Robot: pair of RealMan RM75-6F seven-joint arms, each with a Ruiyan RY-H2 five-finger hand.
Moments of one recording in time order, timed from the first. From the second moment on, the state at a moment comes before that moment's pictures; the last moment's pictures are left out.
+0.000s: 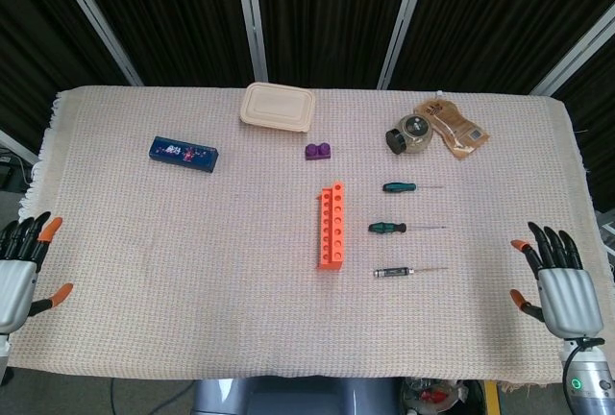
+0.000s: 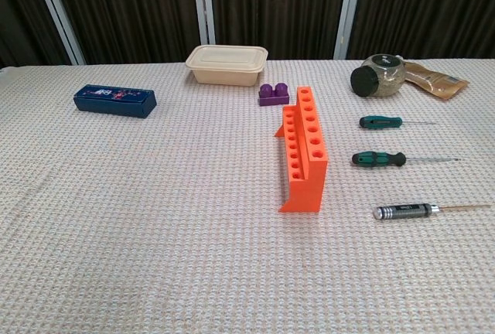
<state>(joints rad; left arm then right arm) -0.10 -1.10 -0.04 -1.68 1.51 1.49 0.17 0.10 -1.16 0.07 -1.60 -1.51 1.48 -0.14</state>
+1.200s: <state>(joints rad) -0.20 -1.08 -0.10 -1.68 1.47 1.39 0.18 0.51 -1.33 0.15 -1.77 -1.16 1.00 -0.79</state>
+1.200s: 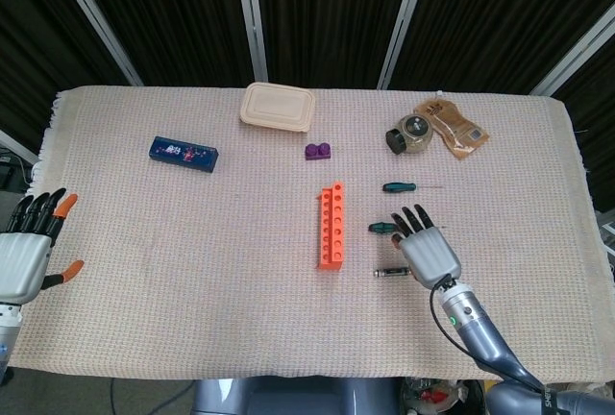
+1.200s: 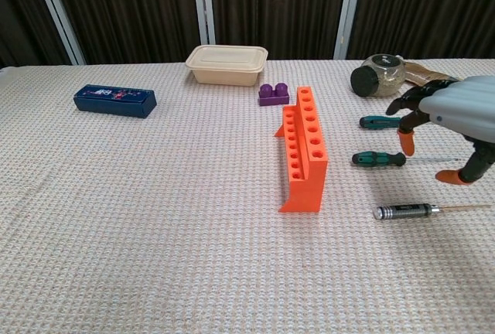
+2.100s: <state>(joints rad) -0.23 -1.08 -0.11 -1.66 1.44 1.37 0.15 0.62 -1.49 0.09 -1.73 -0.93 1.05 -0.90</state>
